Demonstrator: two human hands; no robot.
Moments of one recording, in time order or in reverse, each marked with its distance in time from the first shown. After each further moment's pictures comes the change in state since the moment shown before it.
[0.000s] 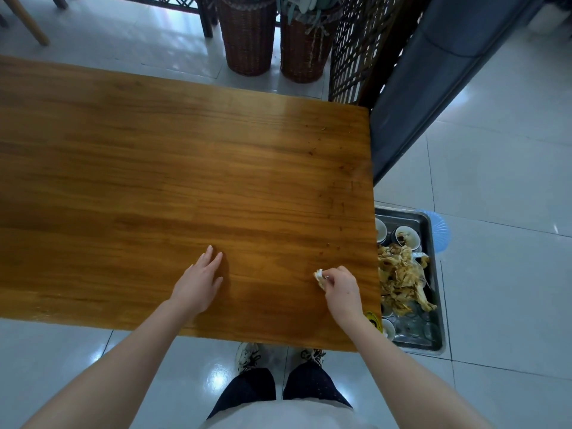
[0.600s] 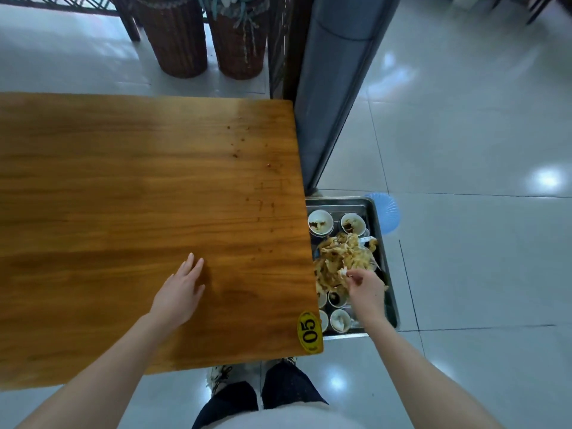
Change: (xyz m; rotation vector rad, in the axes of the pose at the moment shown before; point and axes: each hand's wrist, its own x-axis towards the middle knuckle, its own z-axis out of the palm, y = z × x) left_hand 0.027 0.105 0.017 0.065 -0.054 0.114; right_hand 0.003 0.140 -0.100 0.140 0.231 0.318
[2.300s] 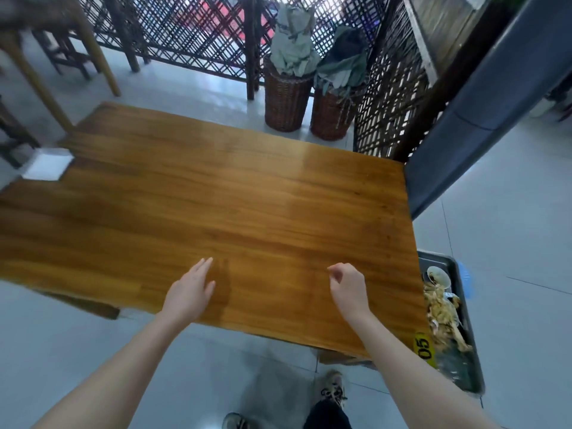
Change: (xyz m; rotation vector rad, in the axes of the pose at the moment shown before) left_hand -0.142 -0.253 -0.058 -0.275 0.301 -0.204; right_hand -0.163 -0.247 0.143 -0.048 -0.150 -0.452
